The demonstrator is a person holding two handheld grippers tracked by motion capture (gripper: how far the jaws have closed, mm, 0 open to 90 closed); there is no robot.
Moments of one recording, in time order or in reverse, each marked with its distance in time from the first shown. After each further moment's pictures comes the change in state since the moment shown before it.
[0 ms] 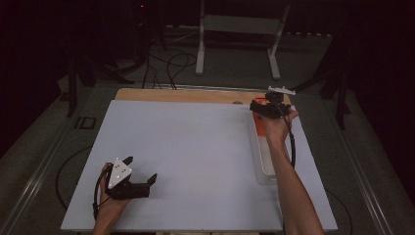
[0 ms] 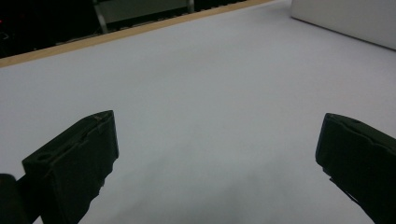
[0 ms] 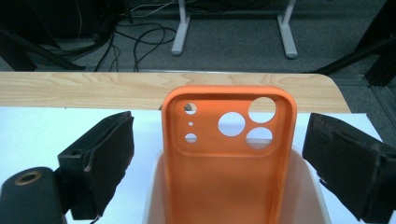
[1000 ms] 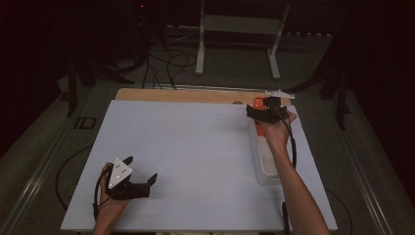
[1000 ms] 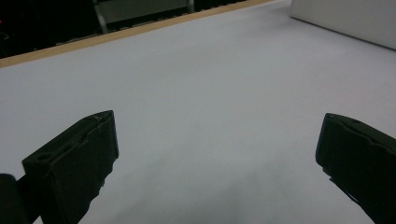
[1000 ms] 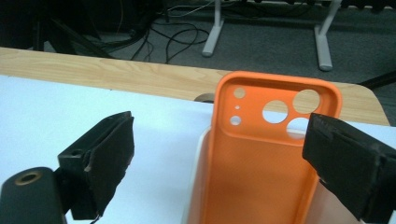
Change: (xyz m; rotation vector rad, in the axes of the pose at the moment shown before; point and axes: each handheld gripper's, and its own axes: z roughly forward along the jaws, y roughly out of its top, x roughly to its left) left arm -0.001 0.000 0.000 -0.001 -0.001 0.002; right arm 0.009 -0.009 -0.018 -0.016 0.141 -0.081
